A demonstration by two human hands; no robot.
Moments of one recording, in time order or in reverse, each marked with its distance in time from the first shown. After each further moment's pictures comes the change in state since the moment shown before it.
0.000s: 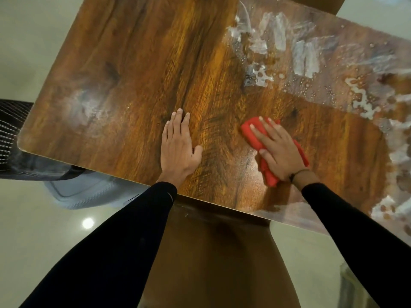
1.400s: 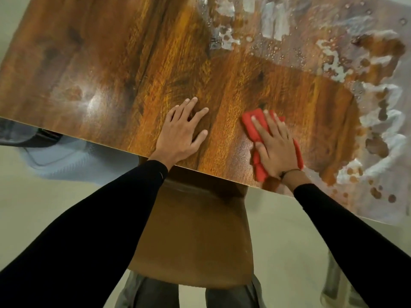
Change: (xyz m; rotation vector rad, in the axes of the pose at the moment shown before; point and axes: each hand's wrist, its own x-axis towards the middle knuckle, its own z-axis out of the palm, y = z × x) left_hand -0.055 0.082 0.043 0.179 -0.062 0.327; right_hand -0.127 0.042 0.023 0.010 0.085 0.177
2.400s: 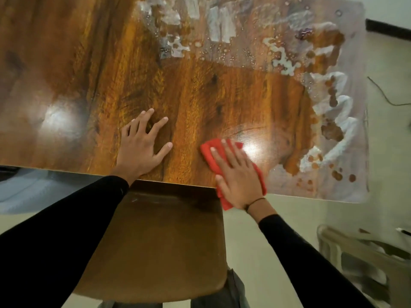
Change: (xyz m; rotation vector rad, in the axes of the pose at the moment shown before) left_hand 0.004 -0.002 0.007 0.128 -0.007 -0.003; right_hand -0.070 -0.019 0.030 -0.022 0.032 0.022
